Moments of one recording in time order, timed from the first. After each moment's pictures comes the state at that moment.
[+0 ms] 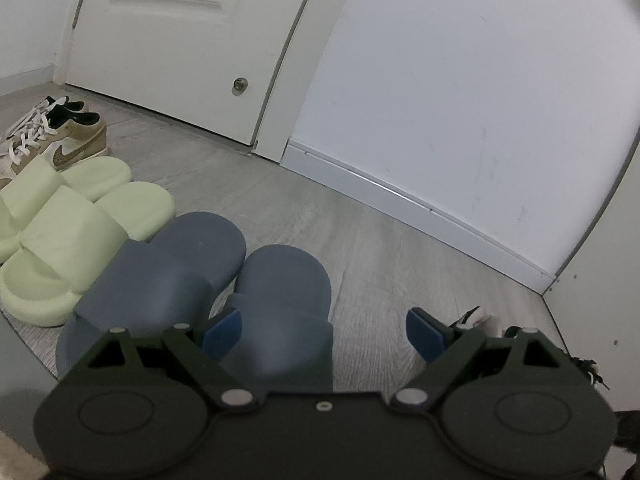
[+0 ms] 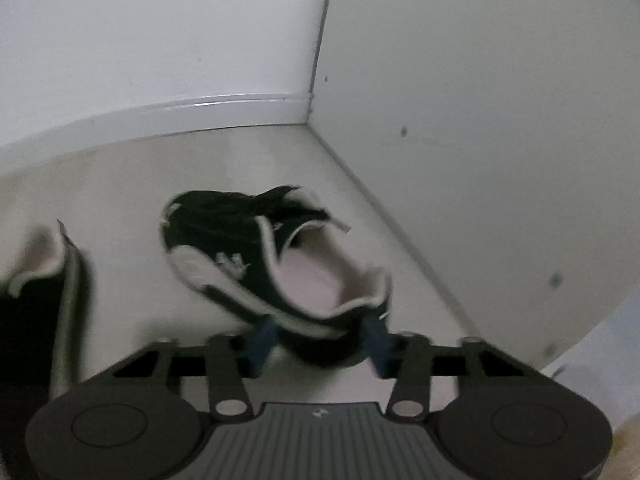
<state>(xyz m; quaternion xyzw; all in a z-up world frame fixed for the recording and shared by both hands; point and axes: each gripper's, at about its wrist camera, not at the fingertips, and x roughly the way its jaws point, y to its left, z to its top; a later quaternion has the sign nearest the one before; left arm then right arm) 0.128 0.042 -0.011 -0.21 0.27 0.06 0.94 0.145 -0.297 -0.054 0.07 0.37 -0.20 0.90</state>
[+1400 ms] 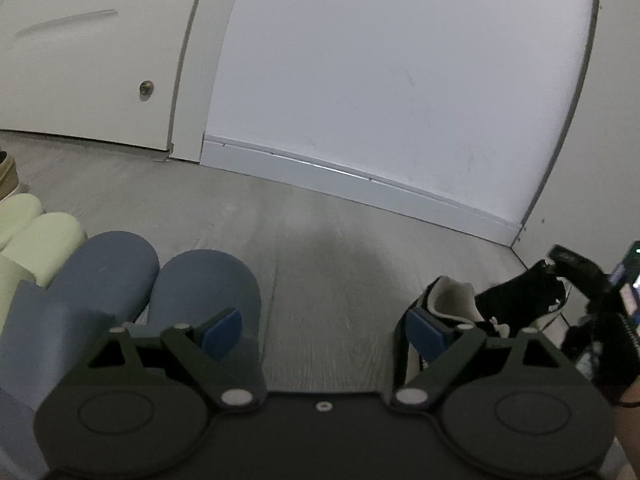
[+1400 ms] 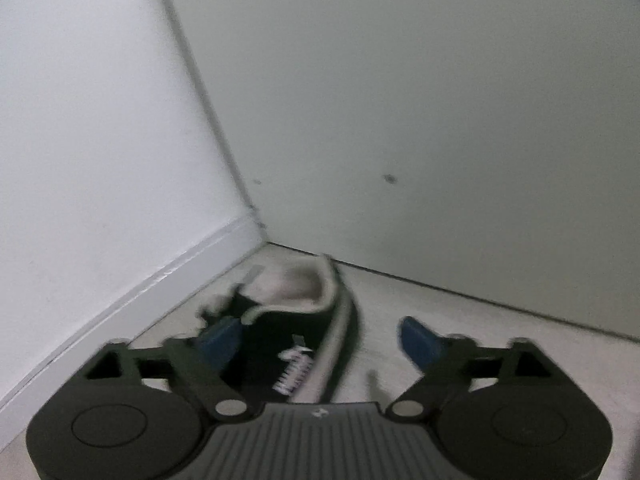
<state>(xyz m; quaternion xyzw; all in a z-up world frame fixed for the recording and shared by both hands) 0.181 0.002 -0.029 -0.14 0.27 -0.03 0.95 0.259 -0.319 -0.080 0.22 0.15 -0.30 0.91</state>
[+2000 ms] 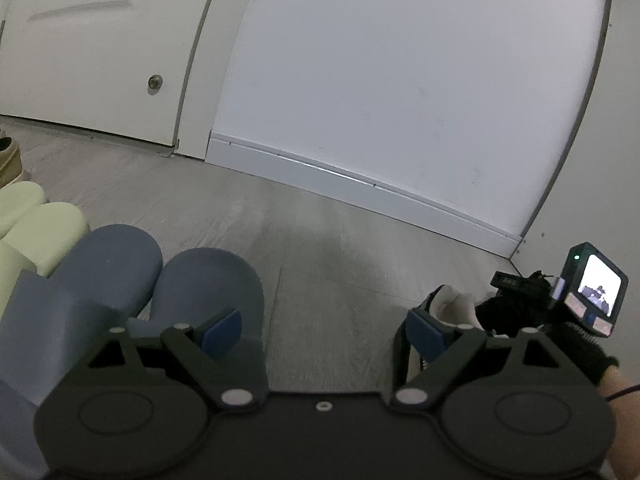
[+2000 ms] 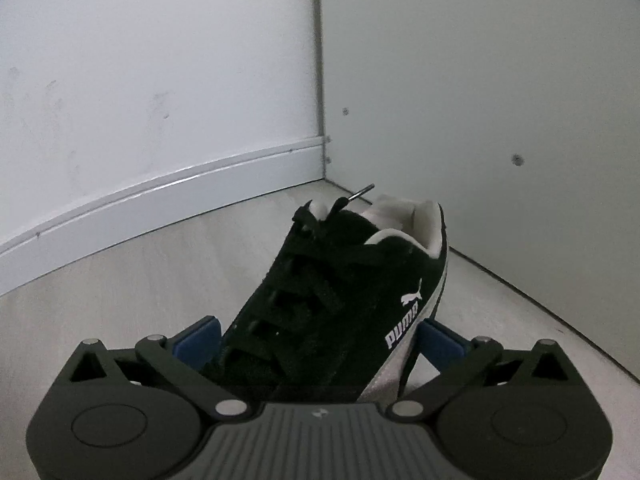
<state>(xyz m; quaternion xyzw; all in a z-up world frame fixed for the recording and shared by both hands) 0.180 0.009 -0.026 -0.16 0.27 -0.03 0.95 0.331 -0.286 -0.104 0.09 0.27 -0.26 0.92</state>
